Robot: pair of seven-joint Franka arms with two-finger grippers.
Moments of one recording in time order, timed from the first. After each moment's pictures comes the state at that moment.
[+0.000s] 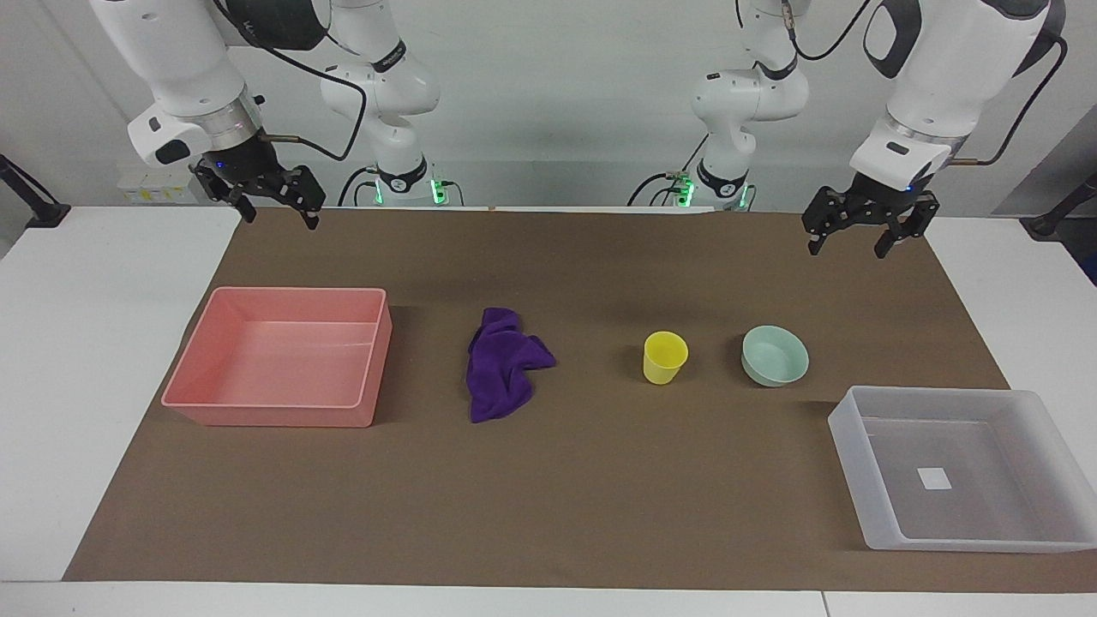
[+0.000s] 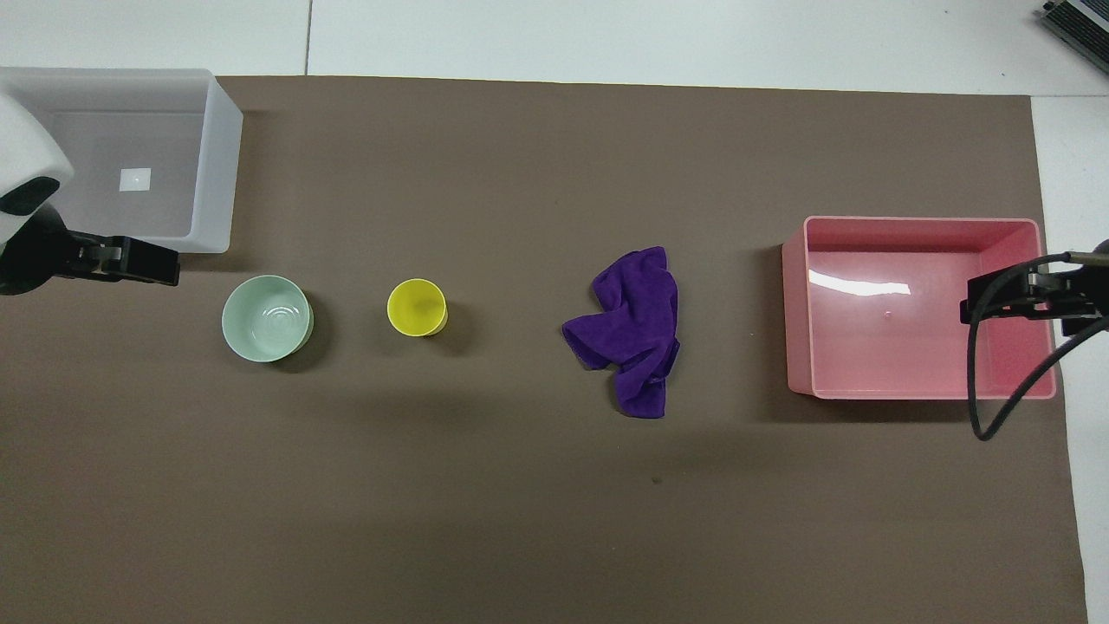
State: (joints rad) left arm 0.00 -0.04 -0.12 -1.65 0.01 1.68 0.00; right arm 0.01 -0.04 -0.05 -1.62 -0.01 1.51 0.11
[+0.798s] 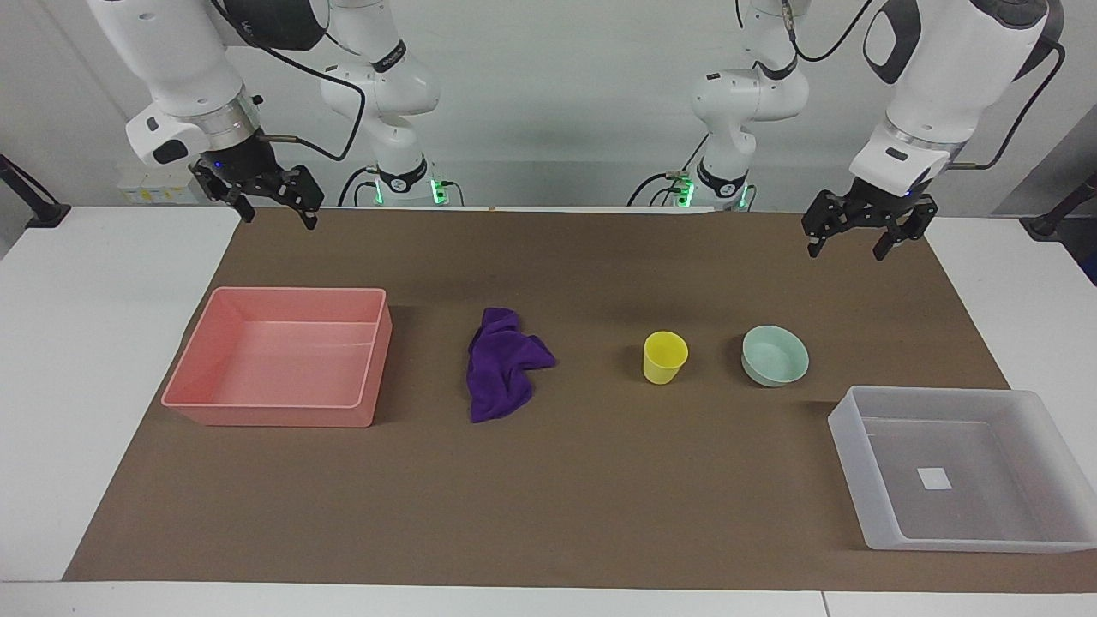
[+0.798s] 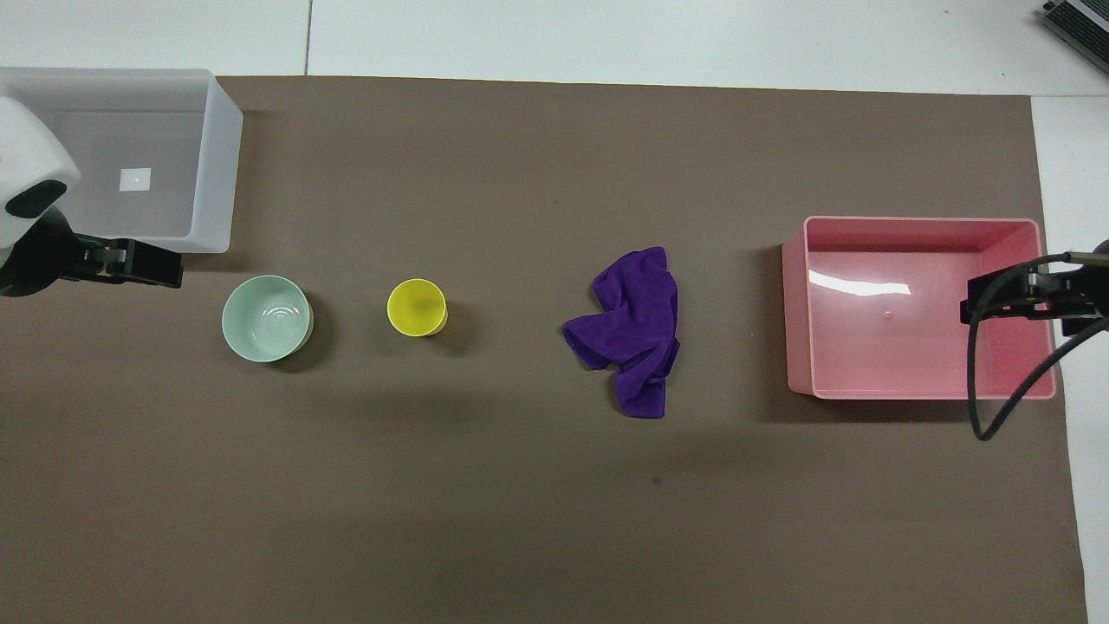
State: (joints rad) left arm 0.00 -0.04 -0.12 -1.67 0.01 1.69 0.00; right arm 0.01 -0.04 -0.05 -1.62 -0.01 1.51 0.11
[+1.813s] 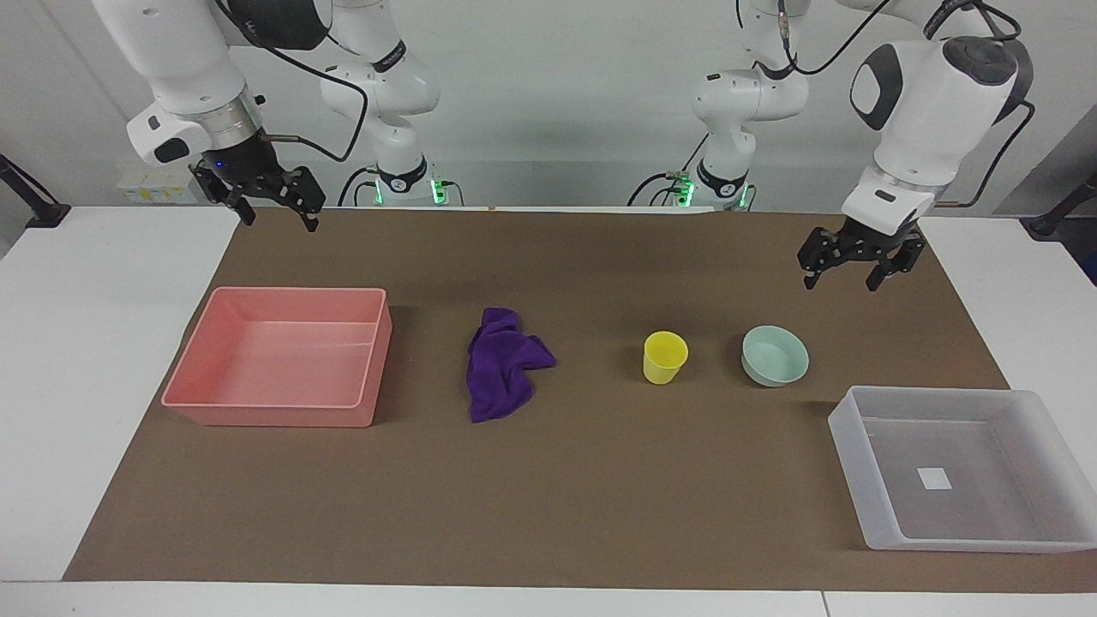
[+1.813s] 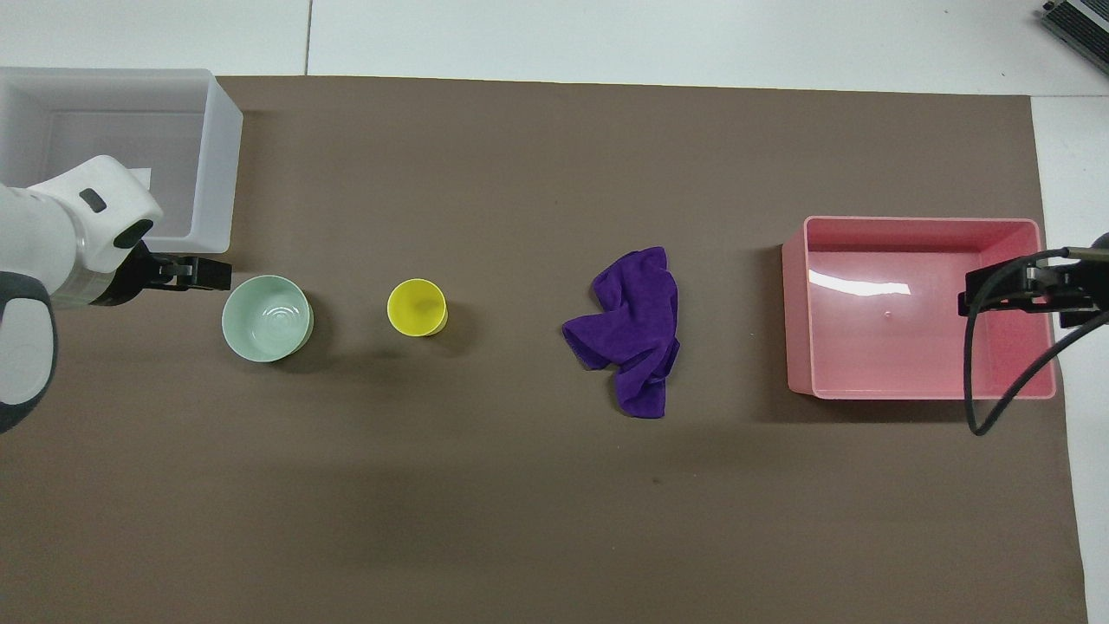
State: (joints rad) left arm 0.04 -0.01 -0.12 -1.99 0.01 2.09 0.01; right arm 0.02 -0.04 -0.05 -1.62 -0.01 1.54 0.11
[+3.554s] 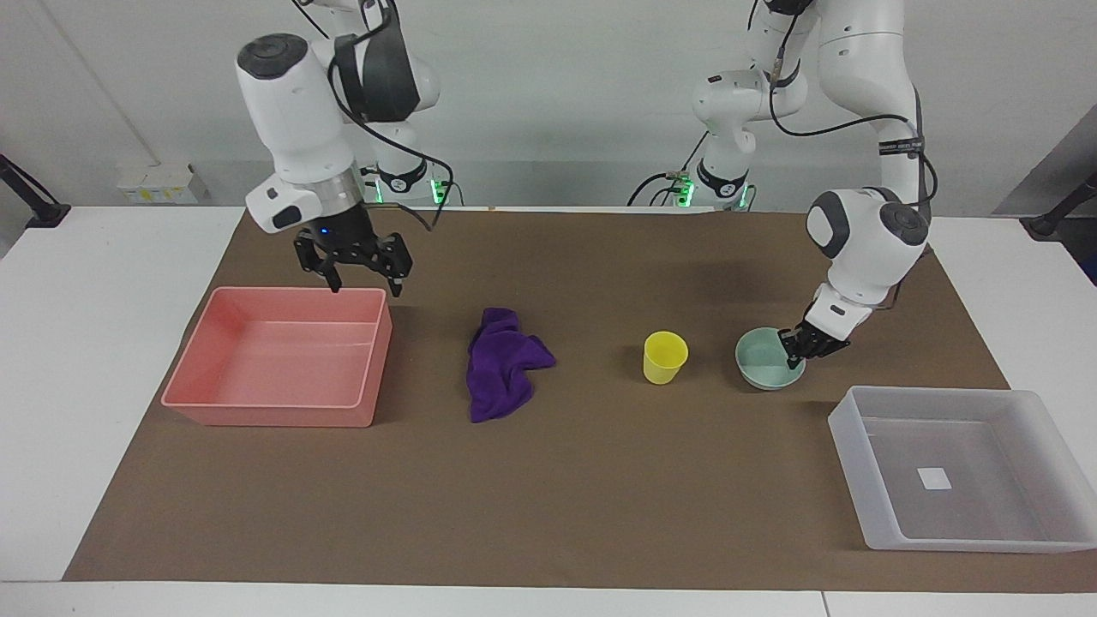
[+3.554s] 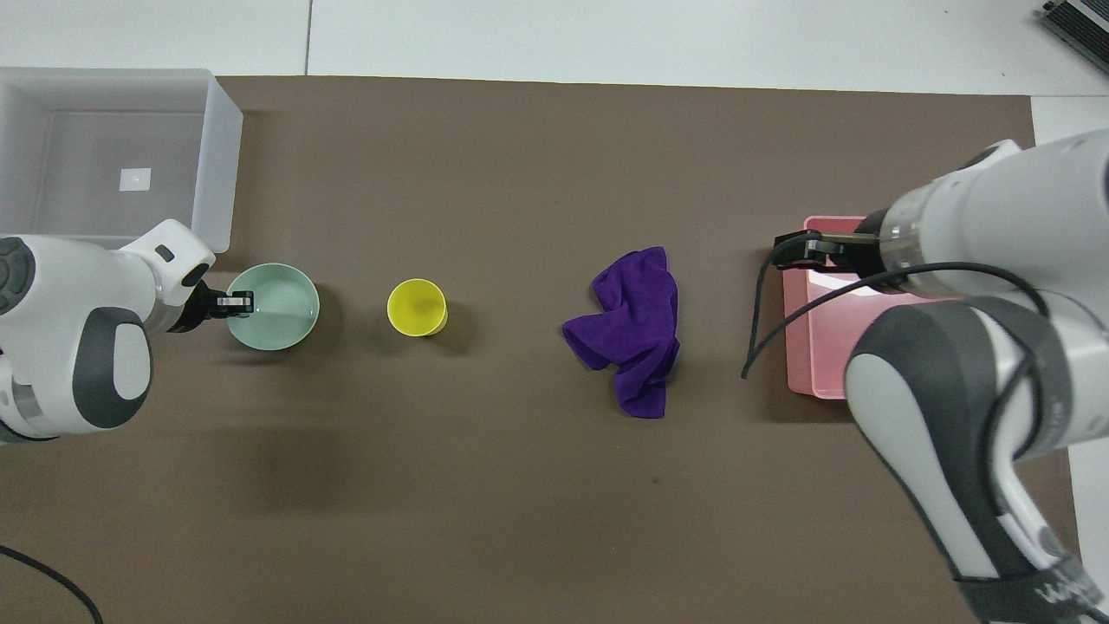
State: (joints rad) left arm 0.11 0.14 -0.13 -2.16 -0.10 2.39 0.06; right arm 0.23 0.05 -0.04 -1.83 0.02 2.01 0.30
